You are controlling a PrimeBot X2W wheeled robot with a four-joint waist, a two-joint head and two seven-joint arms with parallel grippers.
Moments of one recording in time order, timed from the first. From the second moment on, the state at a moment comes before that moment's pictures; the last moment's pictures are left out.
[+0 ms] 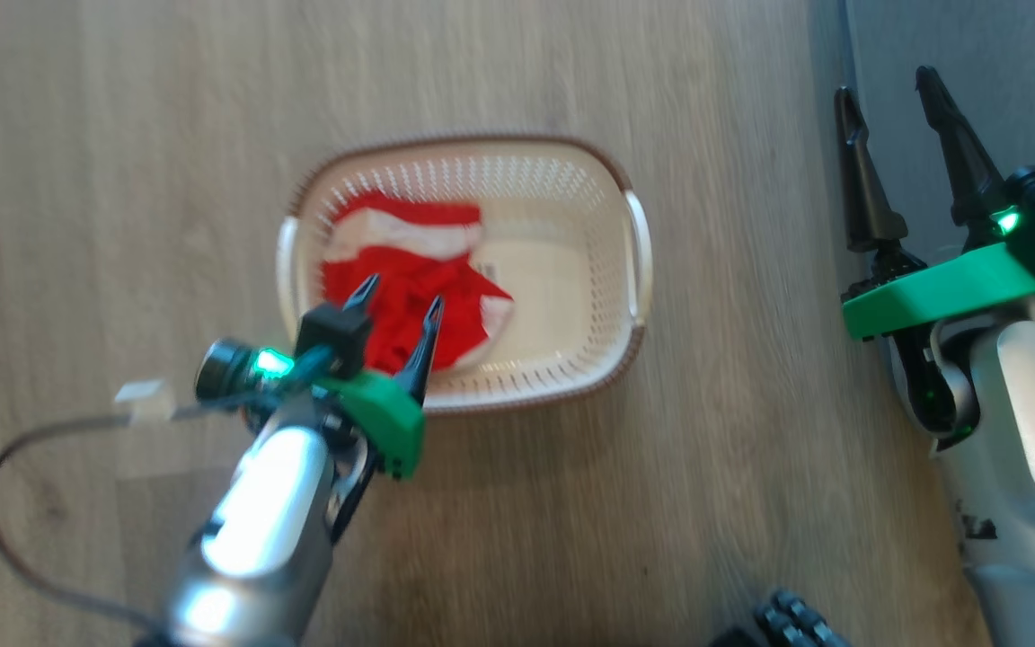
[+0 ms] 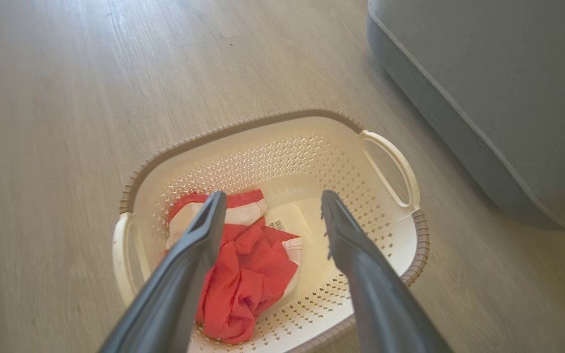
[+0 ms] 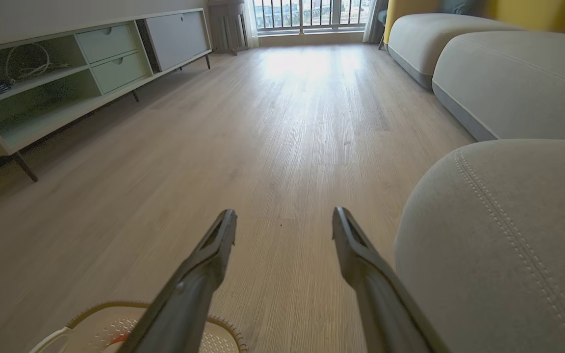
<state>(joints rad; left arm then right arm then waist) -0.47 0.04 -0.38 0.64 -0.18 -0.05 -0.26 -0.48 -0.20 0.11 0.25 0.29 0.13 -0.25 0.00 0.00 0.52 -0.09</state>
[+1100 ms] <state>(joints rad) -1.16 0.12 -0.87 1.29 0.25 -0.01 0.25 -0.59 -0.09 0.14 0.21 0.30 0.13 -0.25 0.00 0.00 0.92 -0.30</state>
